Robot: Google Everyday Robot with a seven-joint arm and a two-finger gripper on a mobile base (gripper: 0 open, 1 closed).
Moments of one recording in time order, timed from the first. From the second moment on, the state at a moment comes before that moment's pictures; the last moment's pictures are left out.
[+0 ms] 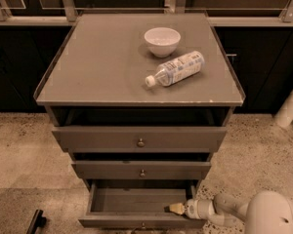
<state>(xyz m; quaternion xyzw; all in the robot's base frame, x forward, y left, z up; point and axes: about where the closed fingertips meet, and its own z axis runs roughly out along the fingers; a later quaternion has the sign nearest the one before) 0.505 -0.157 0.161 -0.08 0.89 0.41 0.19</state>
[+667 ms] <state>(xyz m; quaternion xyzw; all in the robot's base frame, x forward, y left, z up) 0.459 -0.166 0.163 -0.04 0.88 0.42 0.20</state>
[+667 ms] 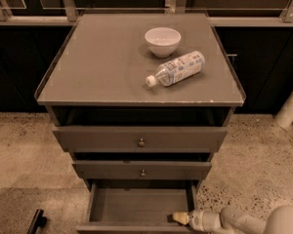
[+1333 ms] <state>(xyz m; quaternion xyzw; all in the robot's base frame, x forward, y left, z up) 0.470 -0.174 0.255 -0.10 0.86 0.39 0.32</state>
